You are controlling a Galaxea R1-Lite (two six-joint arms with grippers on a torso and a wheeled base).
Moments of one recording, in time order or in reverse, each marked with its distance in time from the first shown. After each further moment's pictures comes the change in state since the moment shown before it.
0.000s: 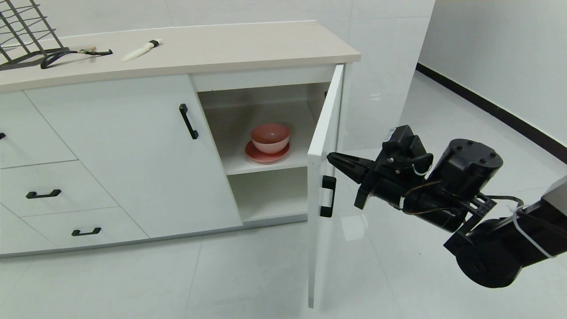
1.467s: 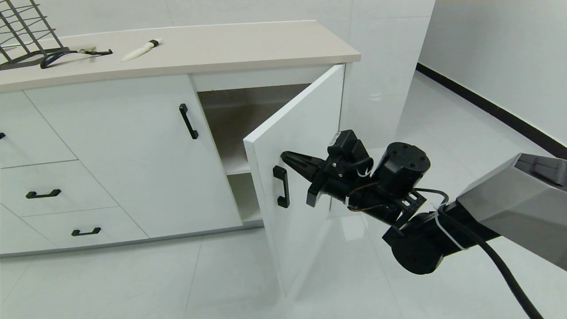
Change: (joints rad) left arm 0.000 0.000 0.000 0.000 -0.002 0.025; right arm 0.116 0.211 -0.299 -0.007 0.003 0.000
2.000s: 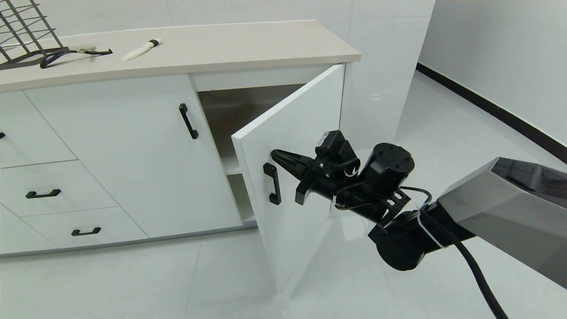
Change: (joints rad) left arm 0.000 0.000 0.000 0.000 0.000 0.000; right arm 0.023 0.059 -0.094 0.000 0.000 0.000
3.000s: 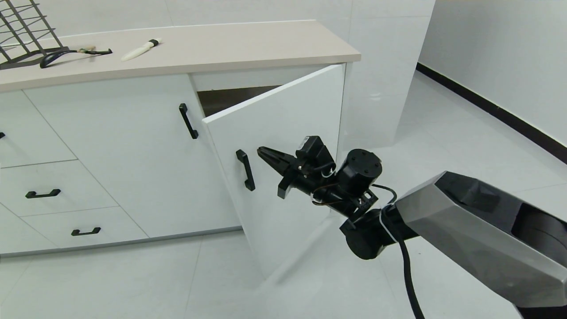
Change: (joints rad) left arm 0.000 0.000 0.000 0.000 0.000 0.000; right arm 0.007 0.203 -0.297 -0.009 0.002 0.004
